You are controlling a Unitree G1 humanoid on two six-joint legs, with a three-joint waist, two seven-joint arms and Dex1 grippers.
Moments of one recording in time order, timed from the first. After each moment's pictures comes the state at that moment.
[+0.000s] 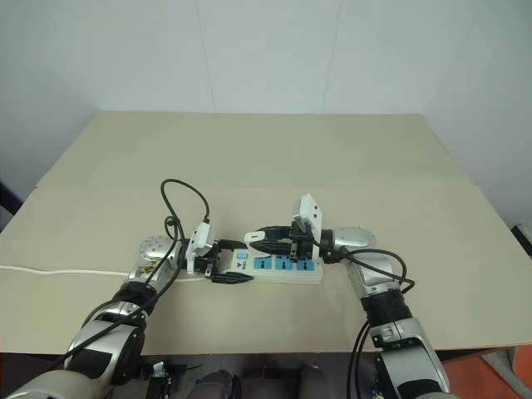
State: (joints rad) left arm -0.73 0.31 -0.06 0.95 -0.17 -0.38 -1.57; right arm -0.62 -0.34 0.14 0.28 0.36 0.18 1.21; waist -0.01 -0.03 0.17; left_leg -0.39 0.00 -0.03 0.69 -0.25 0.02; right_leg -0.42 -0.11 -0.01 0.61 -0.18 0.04
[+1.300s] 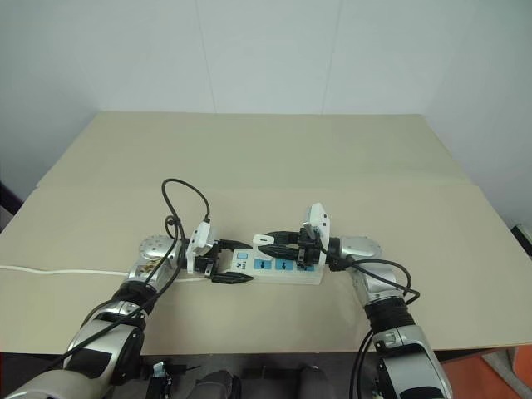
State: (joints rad) left arm -0.73 0.31 -0.07 0.94 -0.17 -0.37 -1.57; right arm -0.56 -0.35 0.12 0.35 0.37 0.09 1.22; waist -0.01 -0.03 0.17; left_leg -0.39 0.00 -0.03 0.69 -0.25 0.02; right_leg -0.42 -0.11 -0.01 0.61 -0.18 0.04
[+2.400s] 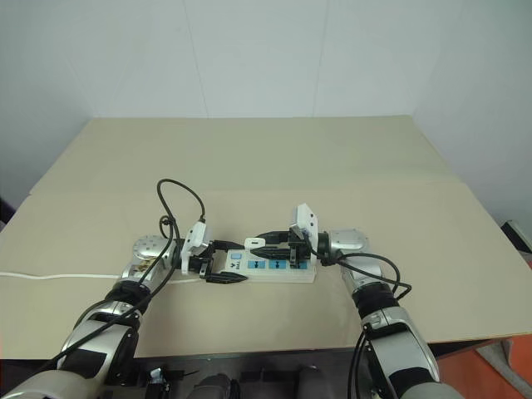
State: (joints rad) left arm -0.73 0.35 -0.07 0.94 -0.16 -0.34 -1.56; right arm -0.68 -0.30 0.18 0.60 0.31 -0.10 1.31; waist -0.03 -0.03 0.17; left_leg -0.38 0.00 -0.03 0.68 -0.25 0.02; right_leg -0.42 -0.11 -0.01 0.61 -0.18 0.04
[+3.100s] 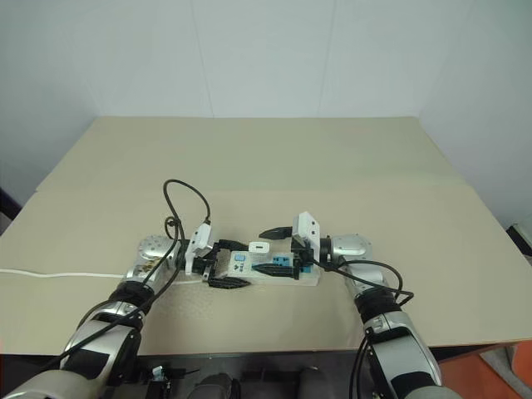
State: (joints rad) left arm -0.73 0.33 -0.08 0.93 -0.16 -0.35 -1.57; right arm -0.65 -0.31 0.18 0.62 0.26 -0.19 1.31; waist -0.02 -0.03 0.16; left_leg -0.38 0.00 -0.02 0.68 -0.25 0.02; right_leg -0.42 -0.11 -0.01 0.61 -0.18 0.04
